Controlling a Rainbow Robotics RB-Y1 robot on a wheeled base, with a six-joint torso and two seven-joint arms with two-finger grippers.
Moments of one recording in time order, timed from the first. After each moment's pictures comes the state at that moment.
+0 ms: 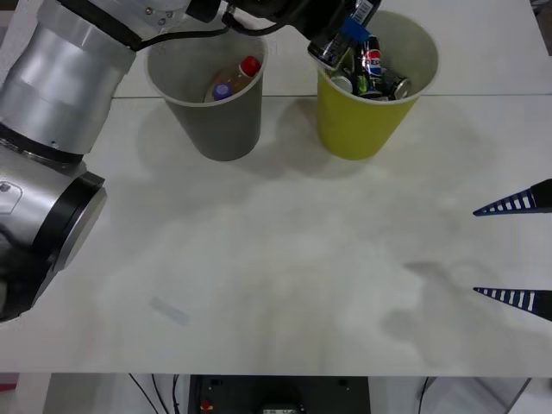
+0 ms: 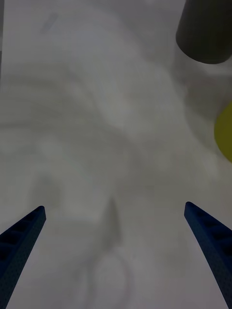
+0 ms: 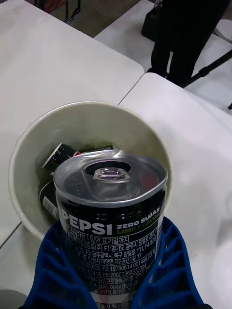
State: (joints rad) right arm 0.26 -1.13 -0.26 -2.01 1.31 -1.13 -0.09; left arm -1.26 0.29 -0.27 -1.28 -2.16 -1.29 1.27
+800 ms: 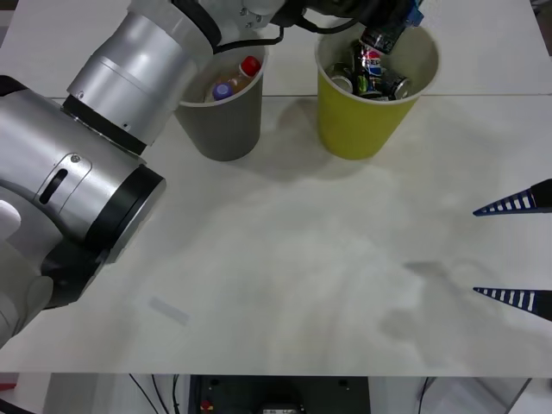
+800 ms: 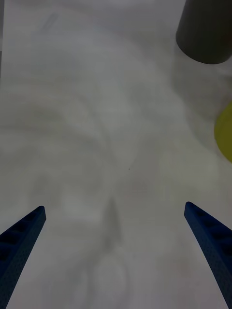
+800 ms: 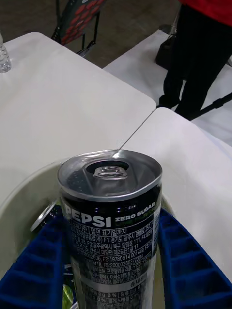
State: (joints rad) right arm 0.26 -1.13 -0.26 -2.01 1.31 -1.13 -0.09; left arm -1.40 0.14 -0.32 -0.97 -2.25 -1.02 1.26
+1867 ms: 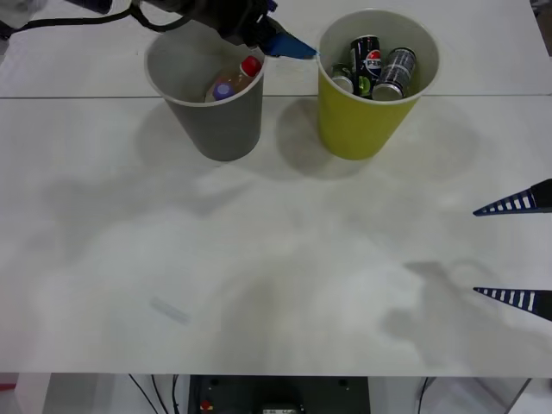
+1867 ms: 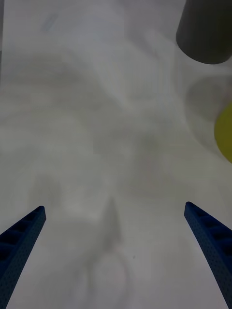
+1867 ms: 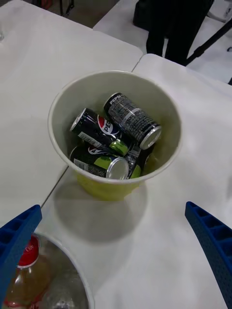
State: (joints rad) right arm 0.26 -1.13 -0.26 -2.01 1.31 -1.13 -0.09; left arm -1.15 0.67 -0.36 -1.49 -1.81 -1.25 1.16
